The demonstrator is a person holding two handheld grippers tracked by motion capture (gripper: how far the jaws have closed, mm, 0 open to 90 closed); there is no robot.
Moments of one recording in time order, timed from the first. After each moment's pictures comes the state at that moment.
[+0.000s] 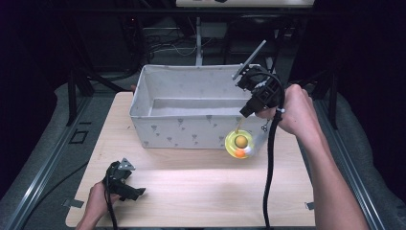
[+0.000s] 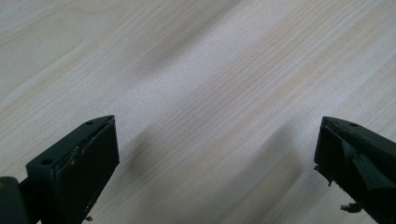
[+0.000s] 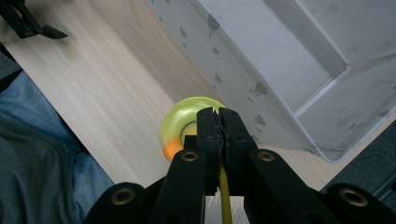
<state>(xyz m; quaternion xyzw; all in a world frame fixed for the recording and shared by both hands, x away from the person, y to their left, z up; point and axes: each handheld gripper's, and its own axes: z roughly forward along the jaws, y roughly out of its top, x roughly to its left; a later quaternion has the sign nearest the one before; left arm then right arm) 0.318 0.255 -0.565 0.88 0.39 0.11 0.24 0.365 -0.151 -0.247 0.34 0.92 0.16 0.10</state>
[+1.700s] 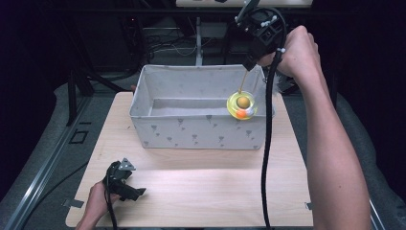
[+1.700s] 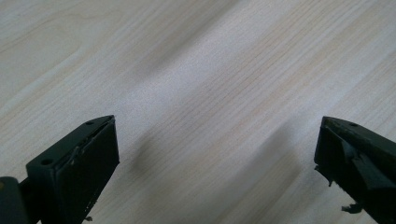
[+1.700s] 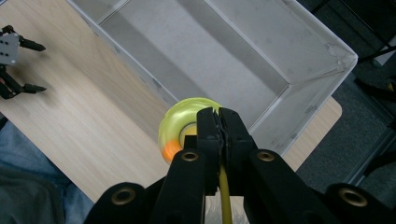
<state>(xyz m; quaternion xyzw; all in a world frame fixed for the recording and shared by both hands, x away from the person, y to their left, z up) 0.317 0.253 -0.563 0.88 0.38 0.11 0.24 0.430 -0.152 -0.168 0.39 0.89 0.17 0.13</state>
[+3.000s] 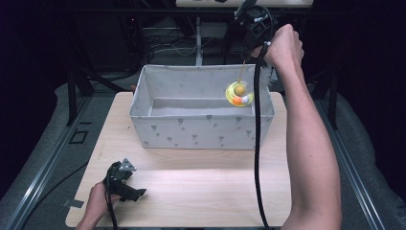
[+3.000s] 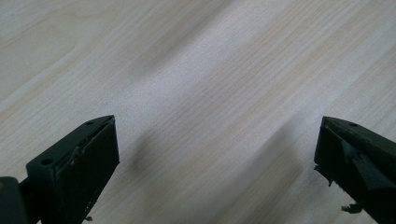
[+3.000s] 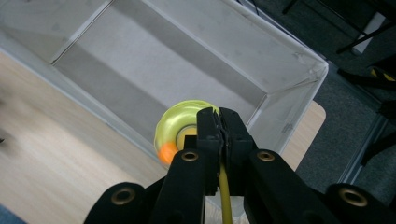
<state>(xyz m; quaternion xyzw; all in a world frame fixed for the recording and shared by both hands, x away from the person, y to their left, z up) 0.316 0.252 -0.564 0.89 0.38 0.11 0.24 0.492 -0.155 -0.190 0.46 0.86 0.17 0.15</state>
